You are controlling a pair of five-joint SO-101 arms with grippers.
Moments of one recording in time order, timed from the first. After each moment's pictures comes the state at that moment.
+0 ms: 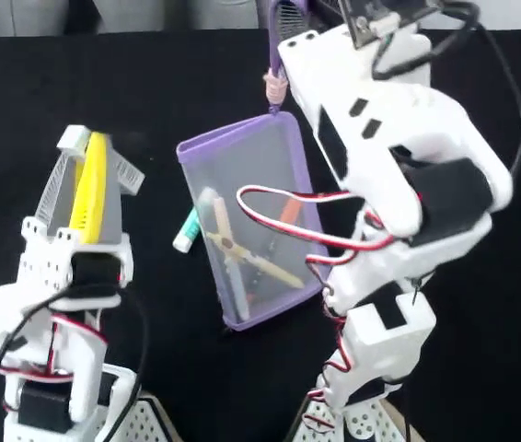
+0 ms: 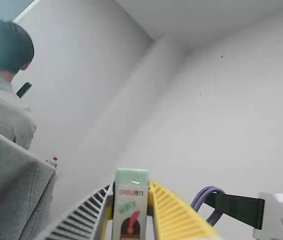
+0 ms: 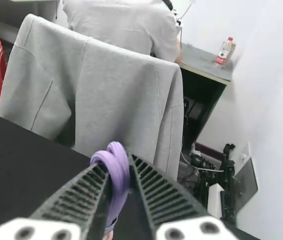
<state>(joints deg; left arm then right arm) 5.3 -102.8 68.0 9.8 35.6 -15.4 14.5 -93.1 95.8 14.8</state>
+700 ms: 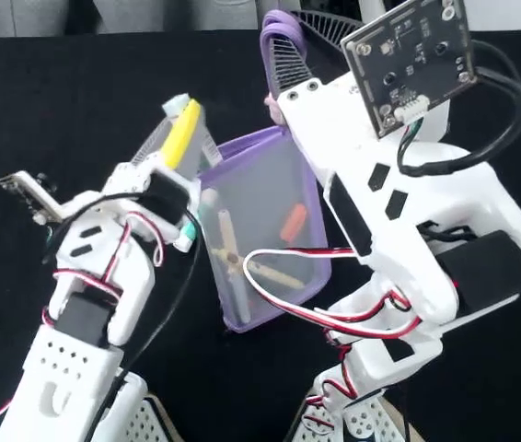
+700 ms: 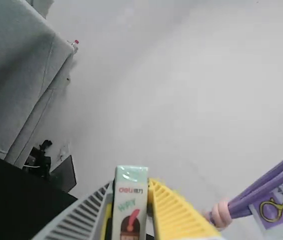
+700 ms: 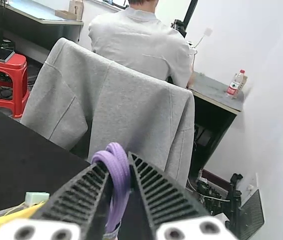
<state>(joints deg) 15.1 -67.9 59.4 6.3 44.6 -20.7 6.7 -93.7 99.8 17.3</state>
